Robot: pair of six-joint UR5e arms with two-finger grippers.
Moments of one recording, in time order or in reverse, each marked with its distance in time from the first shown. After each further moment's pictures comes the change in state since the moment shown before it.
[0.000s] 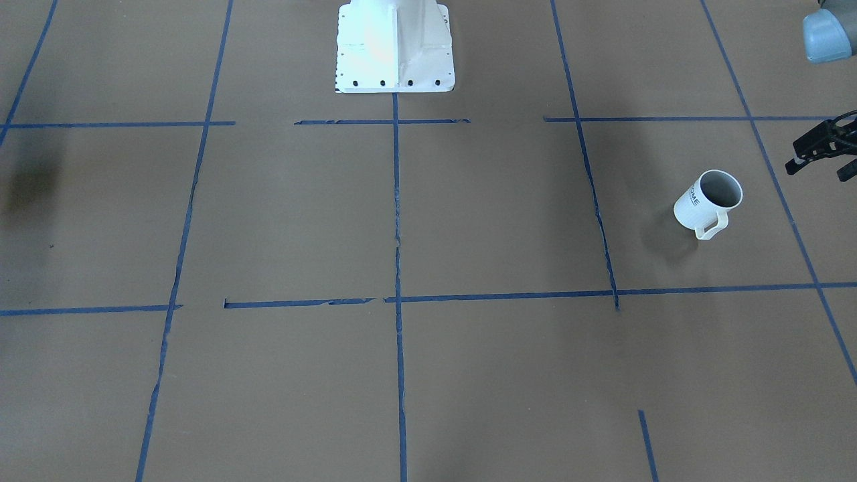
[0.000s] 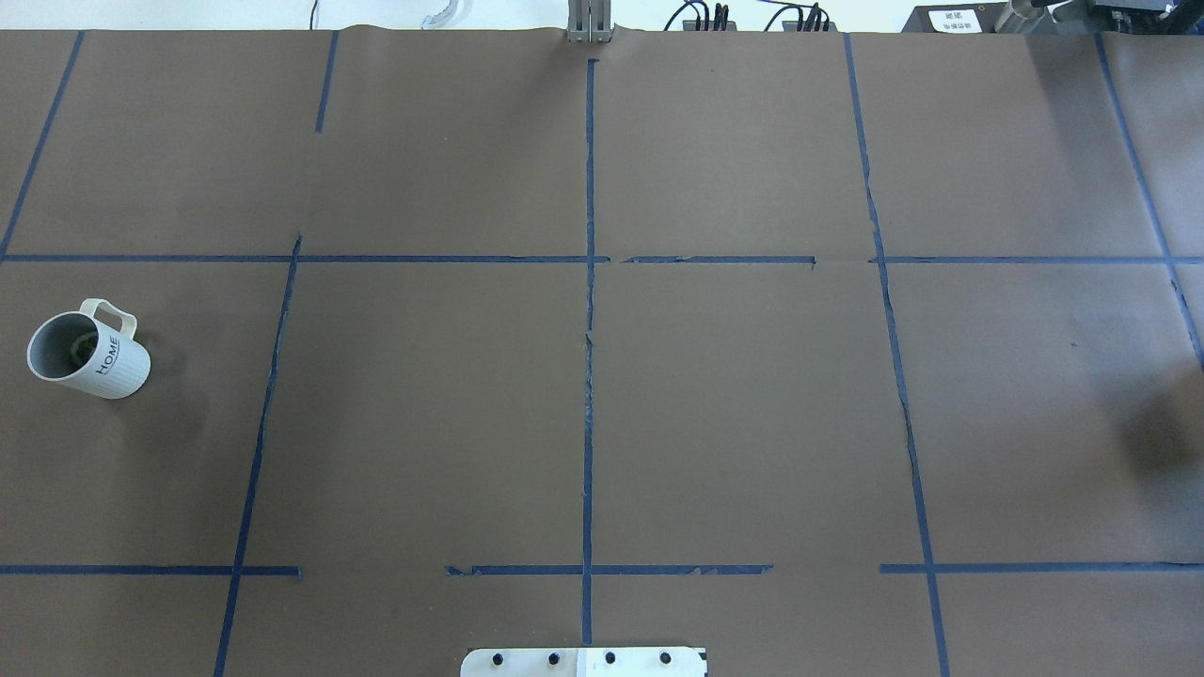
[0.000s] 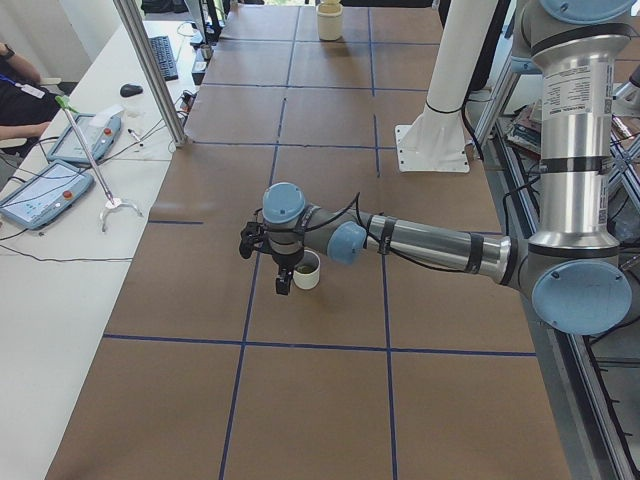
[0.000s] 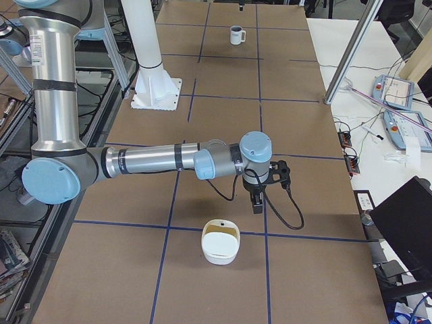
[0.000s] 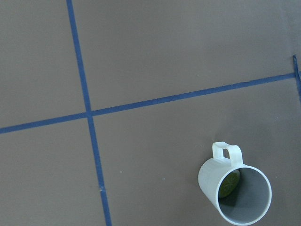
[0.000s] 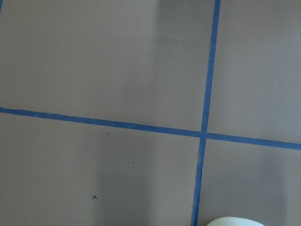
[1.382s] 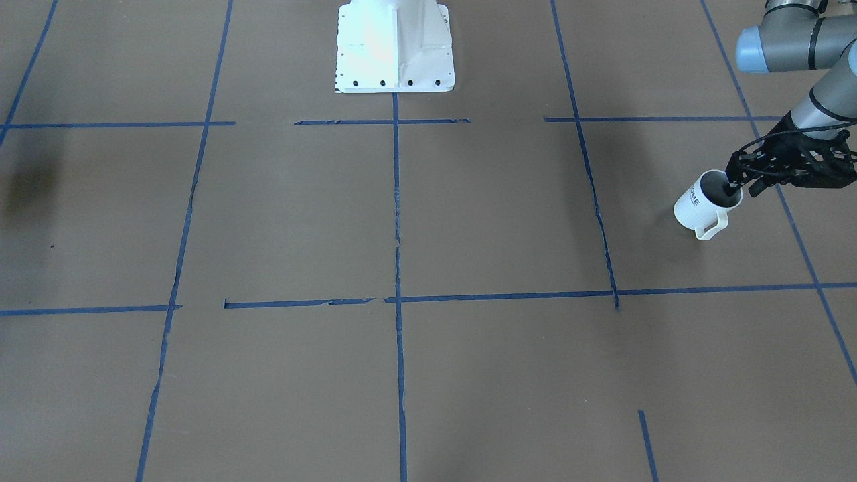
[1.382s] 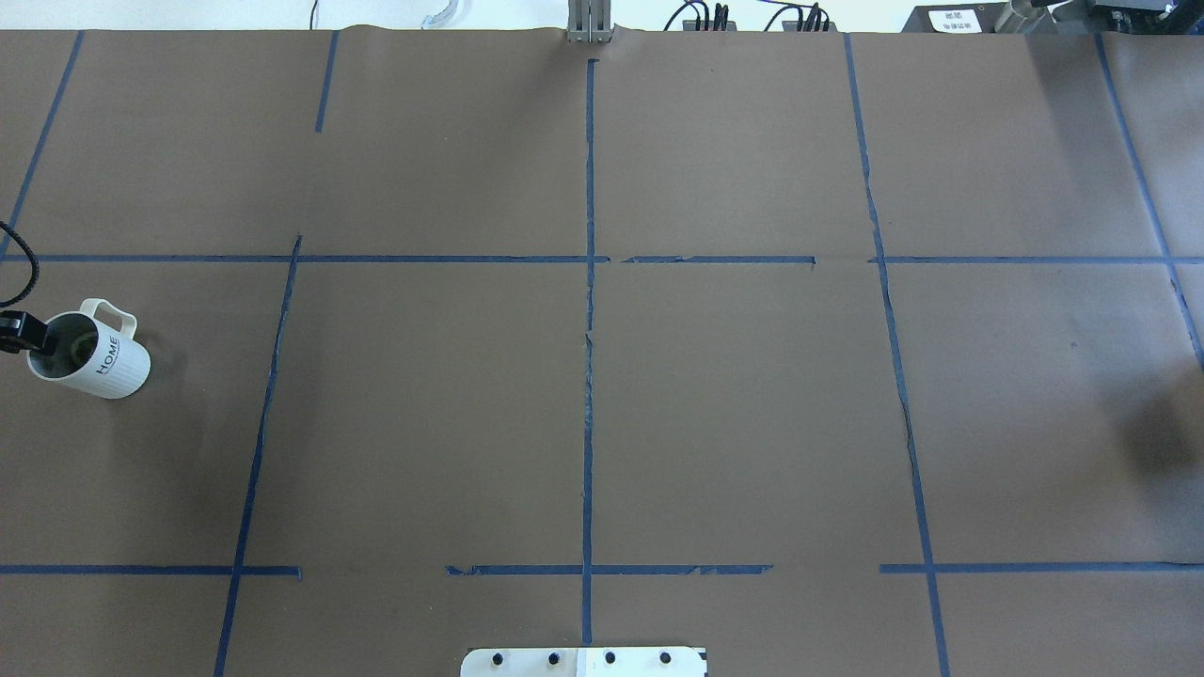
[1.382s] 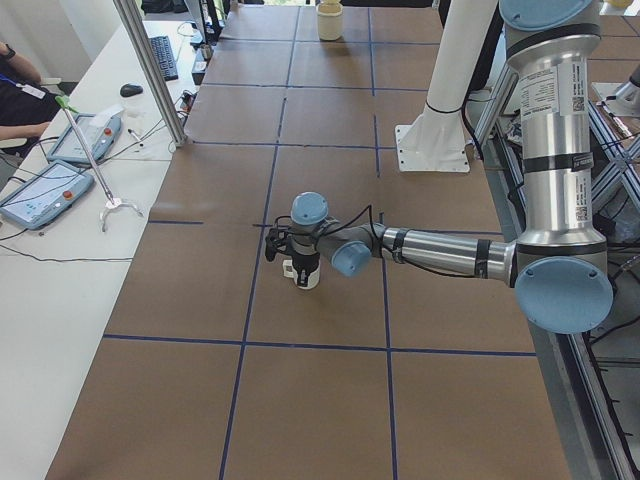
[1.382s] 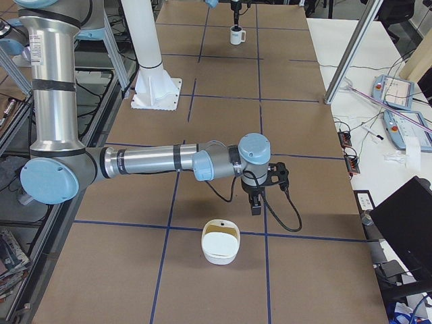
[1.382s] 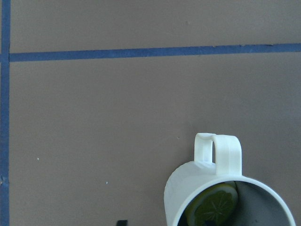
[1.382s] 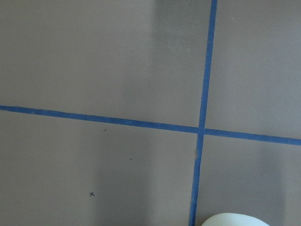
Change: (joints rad) left arm 0.235 0.035 0.049 -0.248 0.166 -0.313; right arm 0.000 -0.008 -0.002 0.000 -0.001 0.000
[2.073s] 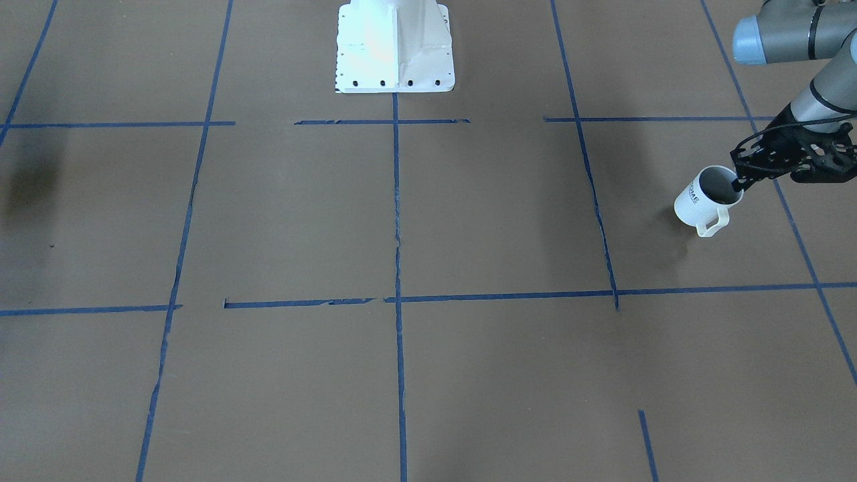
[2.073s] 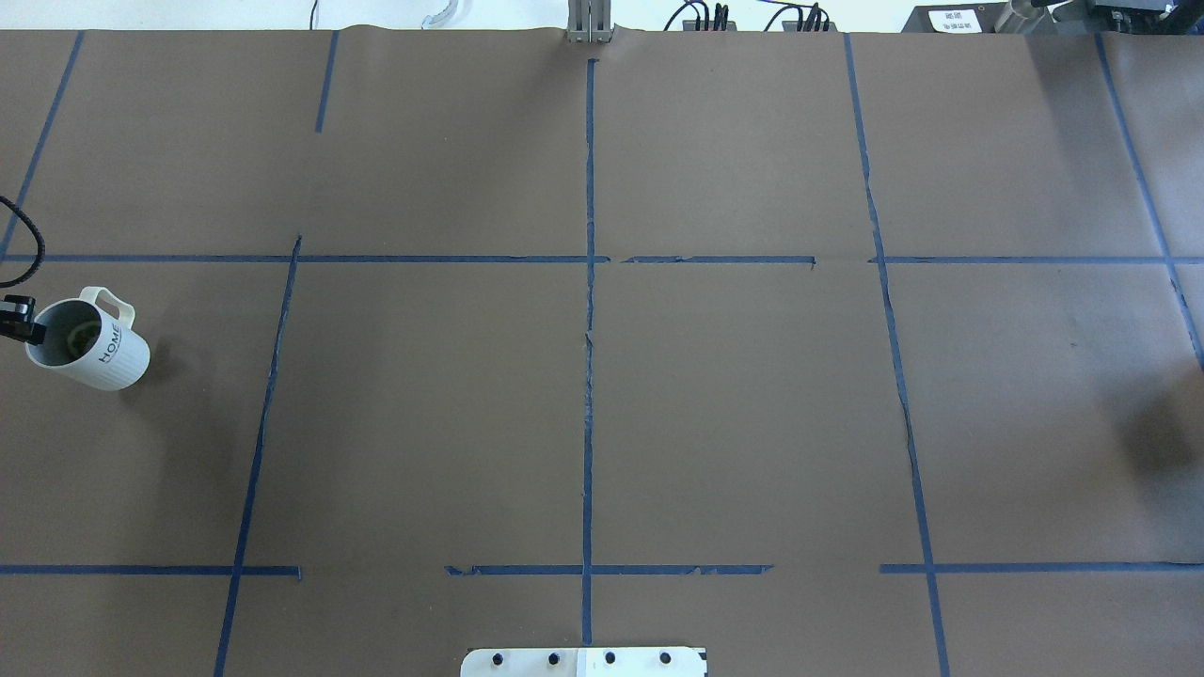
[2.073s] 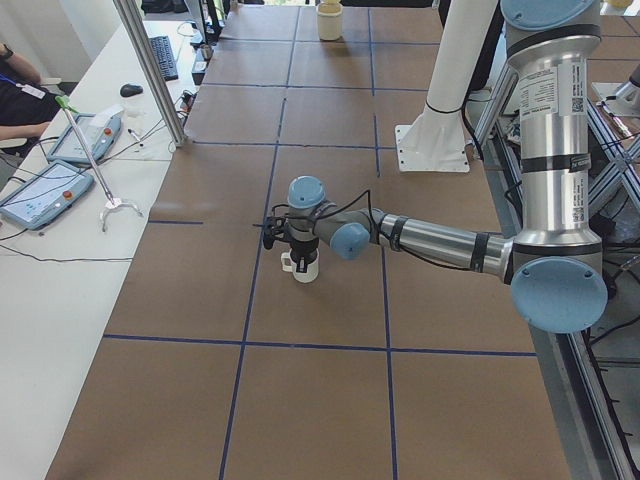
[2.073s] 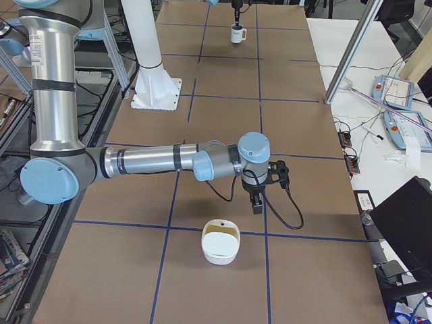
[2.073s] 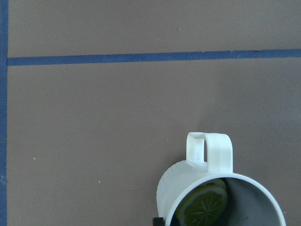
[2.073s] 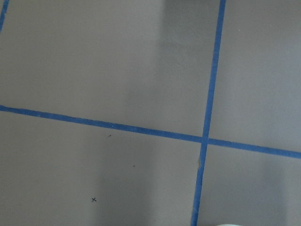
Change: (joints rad) left arm -0.019 -0.040 -0.121 0.213 -0.010 -0.017; right arm -0.004 -0.001 0.002 0.060 -0.002 -0.005
